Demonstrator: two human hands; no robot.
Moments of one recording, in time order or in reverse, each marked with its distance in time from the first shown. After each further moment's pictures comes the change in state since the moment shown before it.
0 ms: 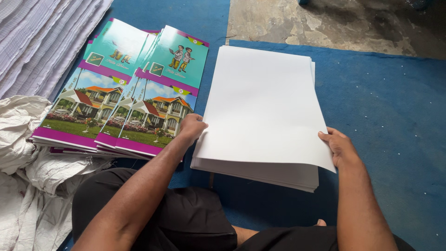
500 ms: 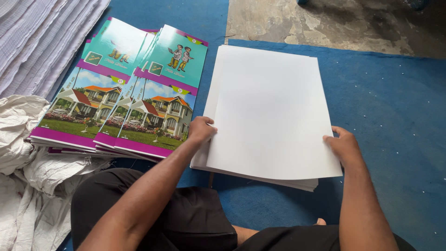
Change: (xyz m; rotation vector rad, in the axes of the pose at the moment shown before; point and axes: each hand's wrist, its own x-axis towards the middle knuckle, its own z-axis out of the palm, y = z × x) left_hand 0.009 -0.012 0.037 0.102 0.038 0.156; right_hand -0.029 -0.013 -0.008 -0.430 0.144 -0.110
